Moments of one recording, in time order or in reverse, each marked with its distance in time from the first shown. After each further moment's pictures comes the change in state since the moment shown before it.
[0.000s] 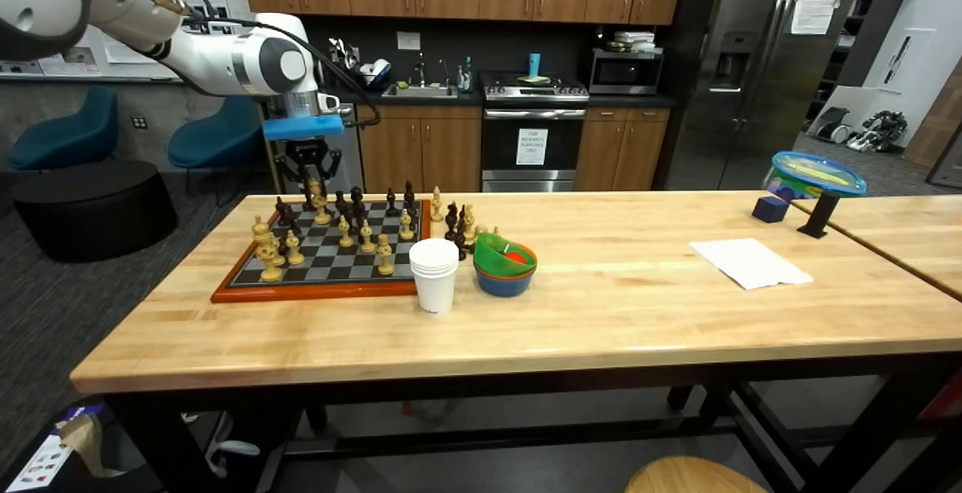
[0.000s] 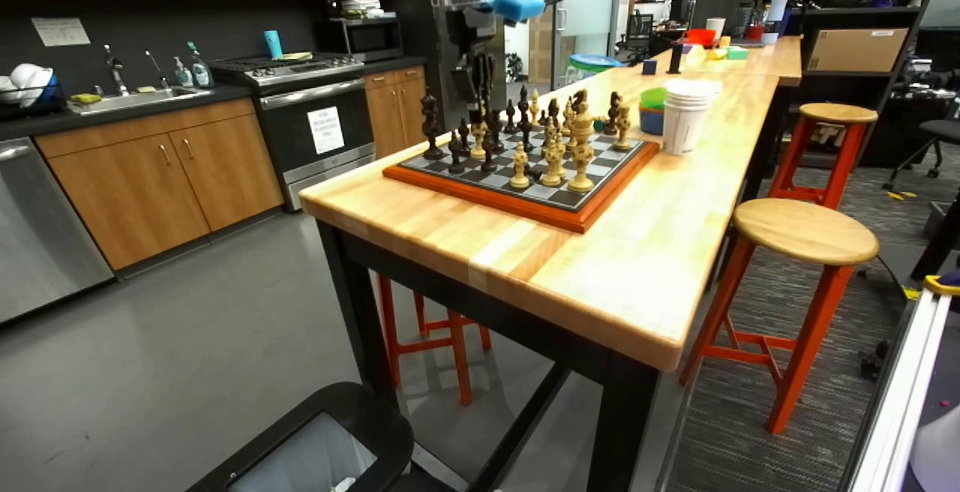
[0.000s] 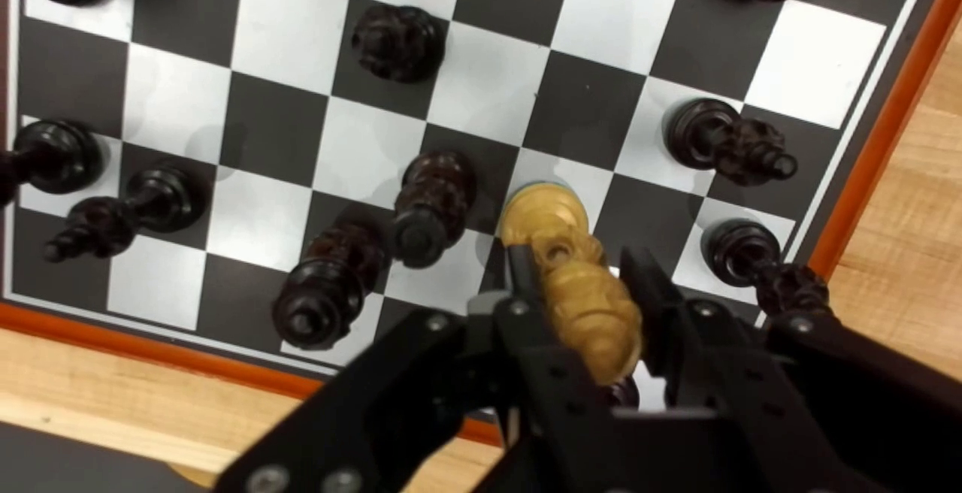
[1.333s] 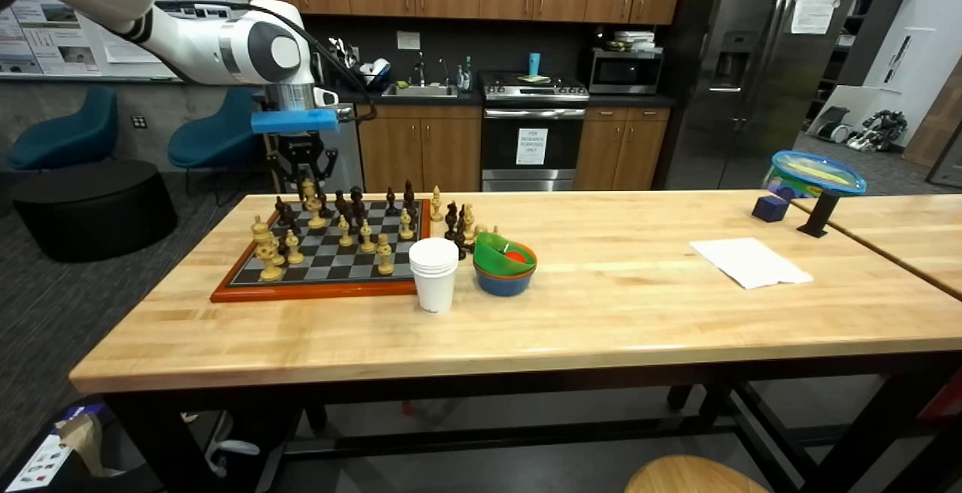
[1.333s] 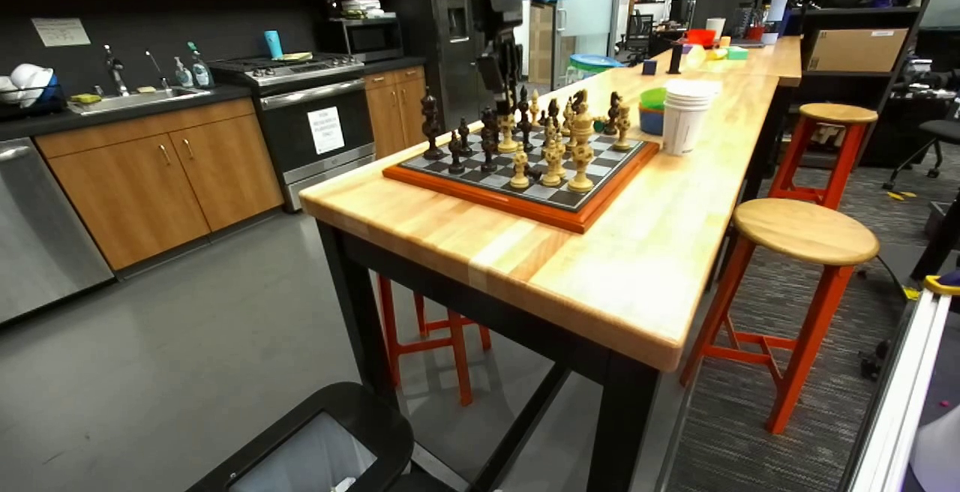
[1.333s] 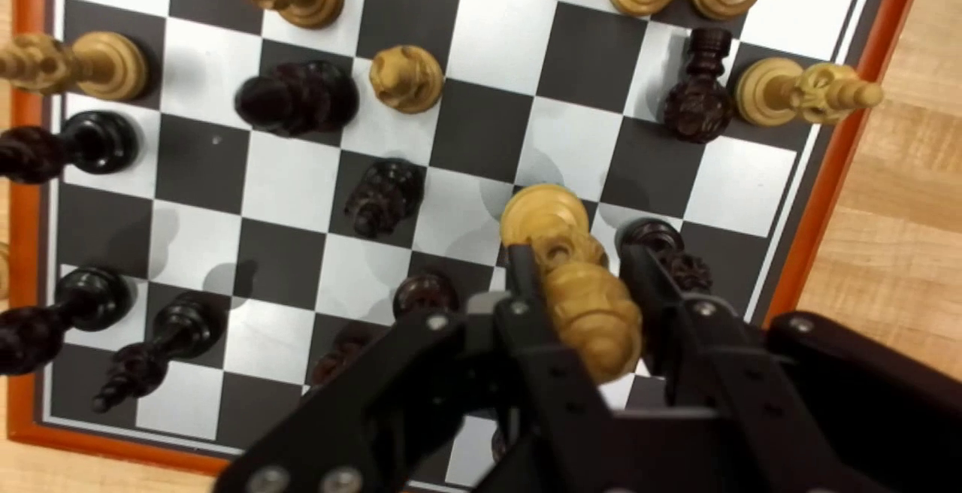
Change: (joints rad) arm -0.023 -0.133 -0.005 -0.142 0.001 -0.052 0.028
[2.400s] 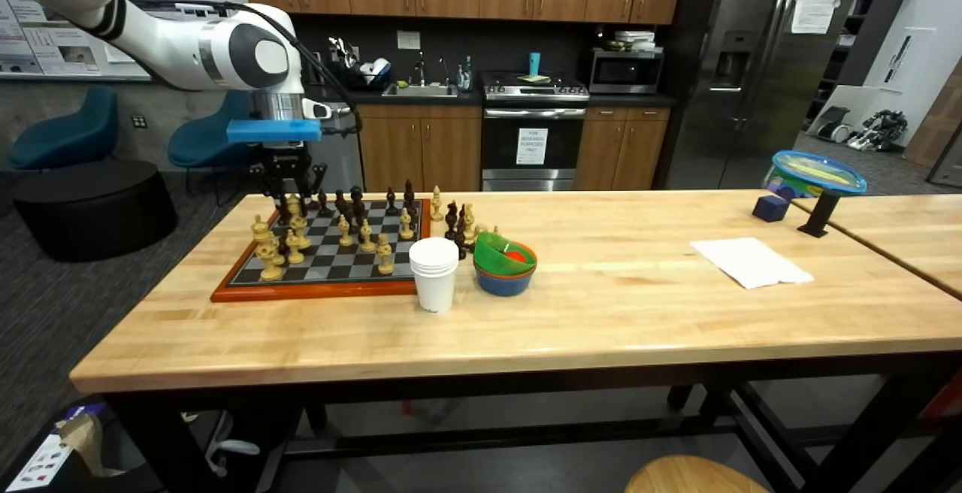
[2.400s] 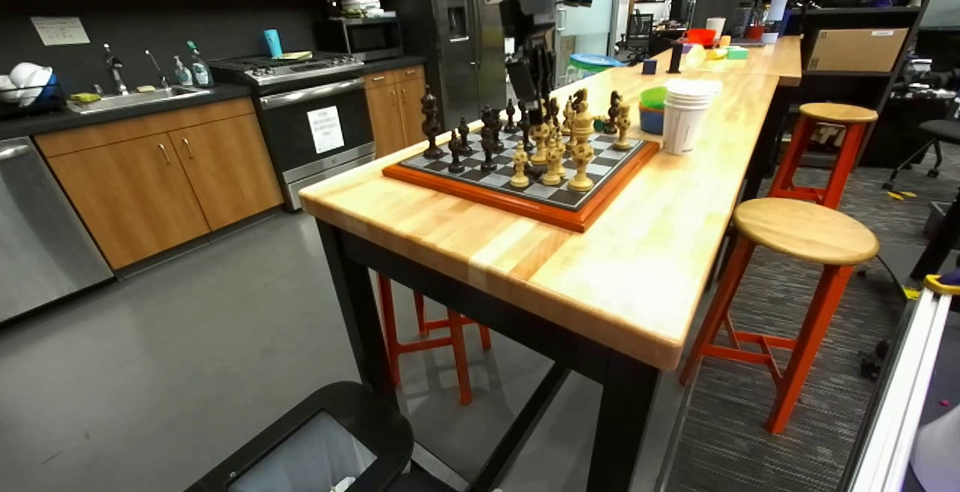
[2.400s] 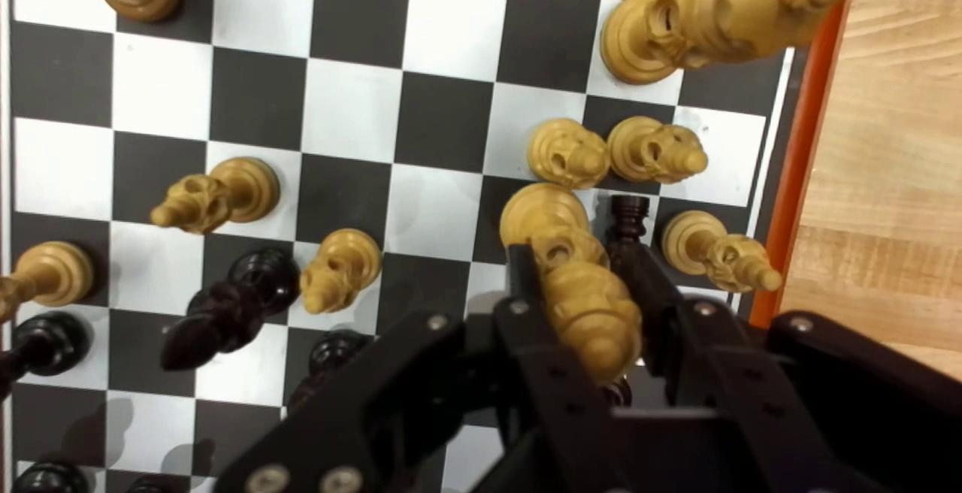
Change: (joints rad) arm -0.004 -0.128 -0.011 -0.194 0.011 -0.016 0.061
